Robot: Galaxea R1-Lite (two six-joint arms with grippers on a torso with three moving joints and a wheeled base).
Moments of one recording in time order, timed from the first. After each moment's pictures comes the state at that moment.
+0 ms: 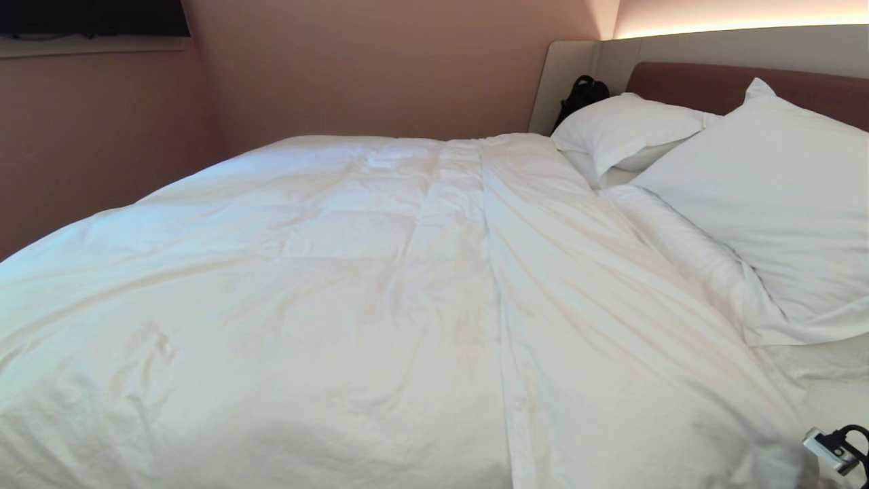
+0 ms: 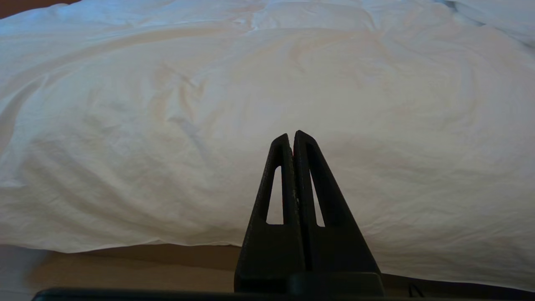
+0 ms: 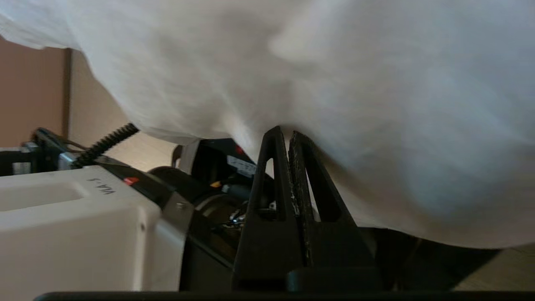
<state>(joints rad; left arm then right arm) 0.00 0.00 0.00 -0.03 0.00 -0.01 -0.60 1.77 -0.16 -0.19 0.89 -0.54</state>
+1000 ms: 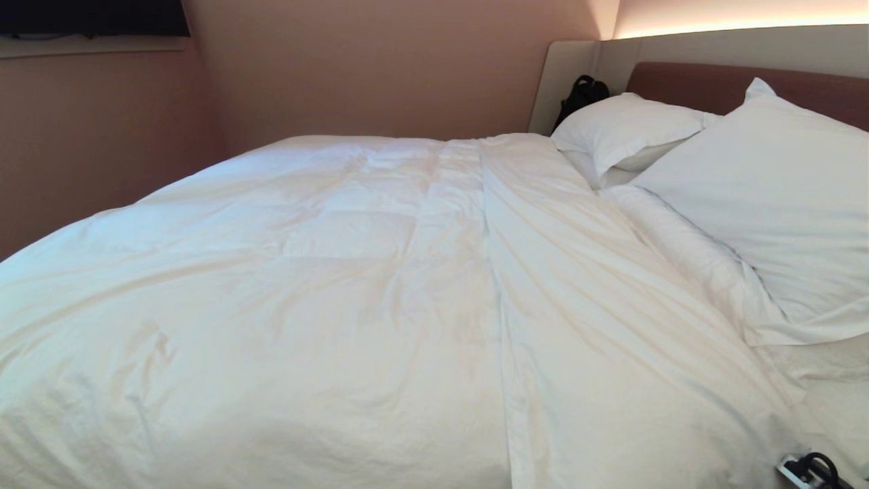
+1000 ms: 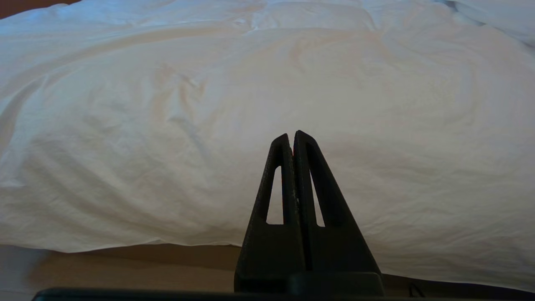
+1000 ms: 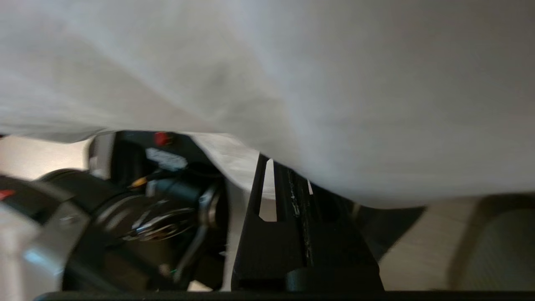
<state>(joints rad) 0.00 0.00 0.00 -0.03 0.00 -0.01 -0.61 2.07 0.00 -0.72 0.69 -0.56</state>
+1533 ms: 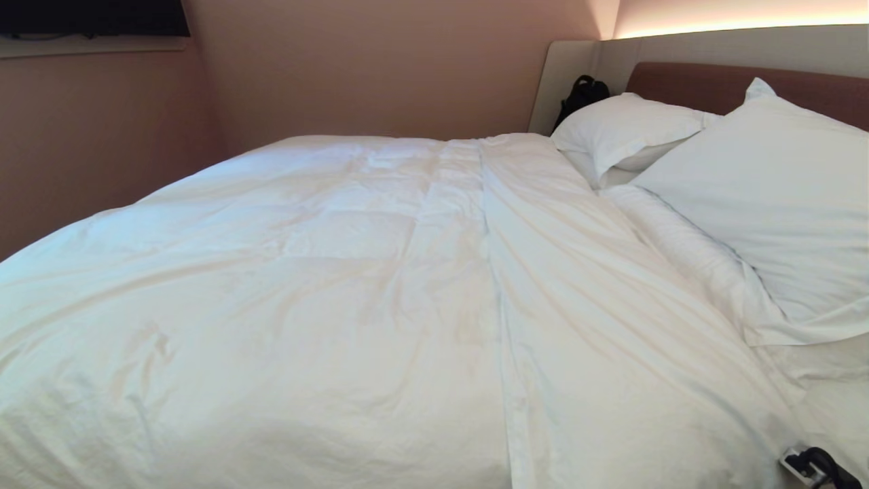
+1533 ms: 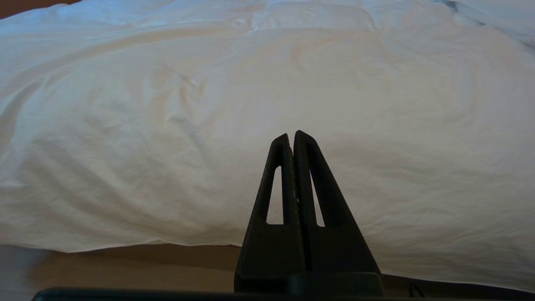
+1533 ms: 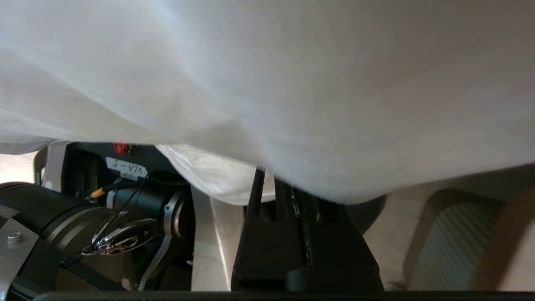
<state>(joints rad) 0.00 0.00 0.00 -0.03 0.00 -0.01 -0.61 2.03 0.00 -0.76 0.61 -0.56</state>
